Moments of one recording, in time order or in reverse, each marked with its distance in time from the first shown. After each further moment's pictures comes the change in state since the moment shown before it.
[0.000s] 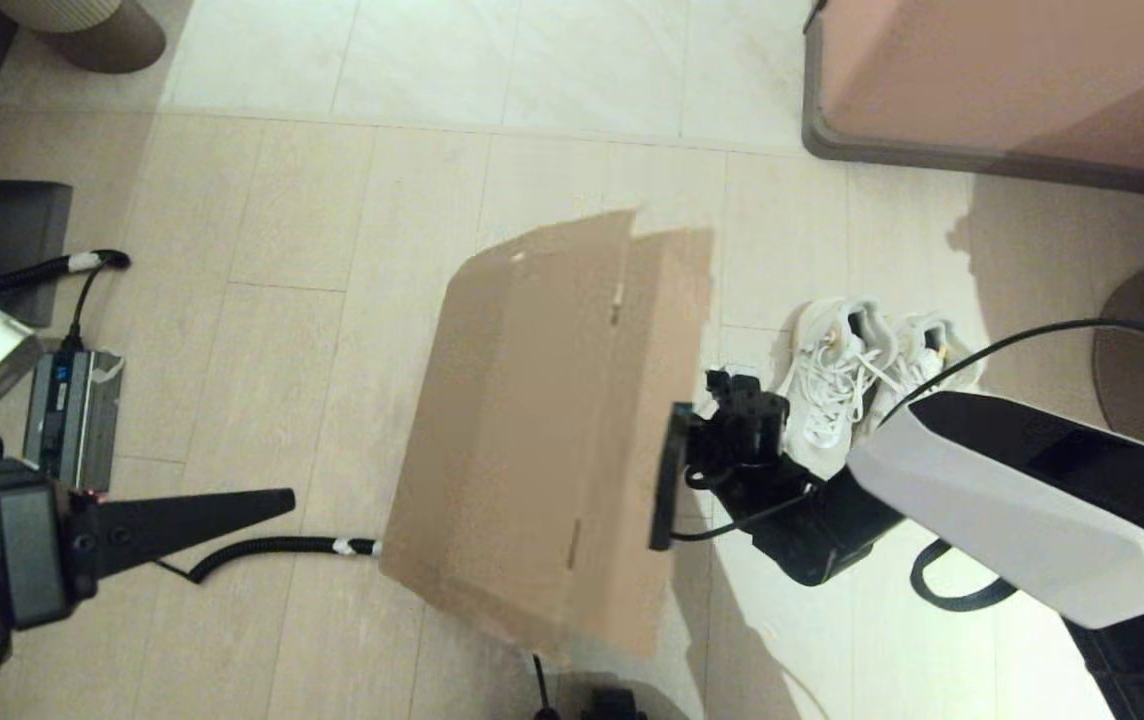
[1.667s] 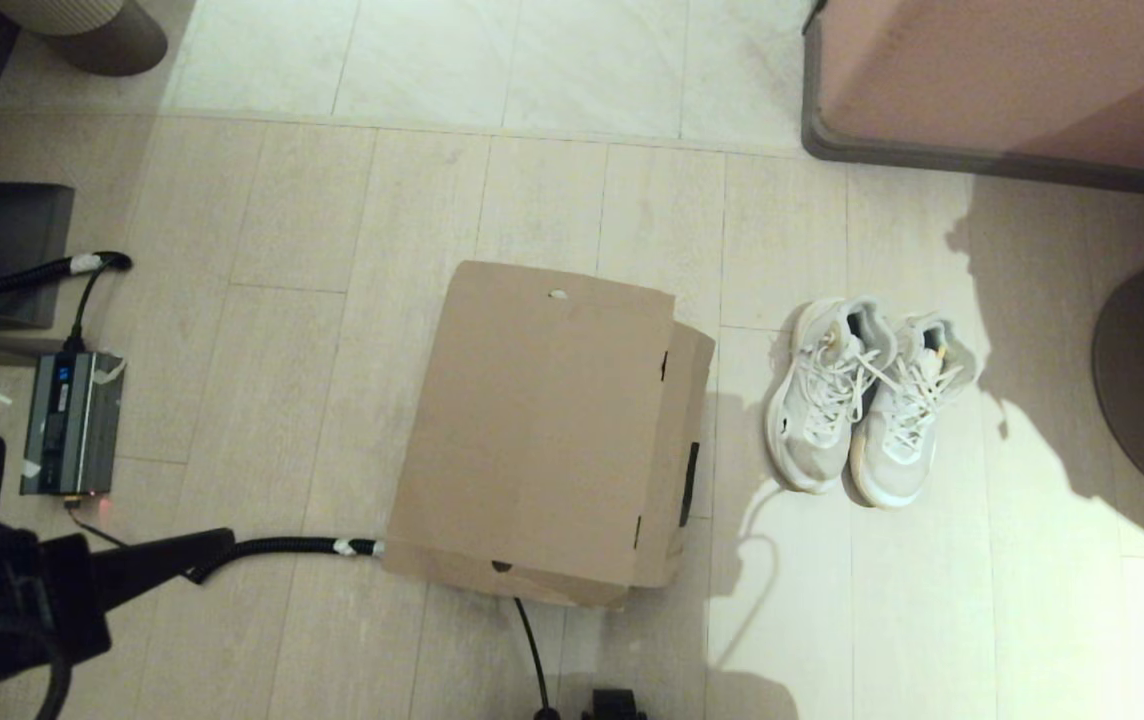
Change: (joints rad) left arm -0.013 -0.092 0.124 -0.019 0.382 0.004; right arm -0.506 -1.587 0.876 0.411 0.273 -0.185
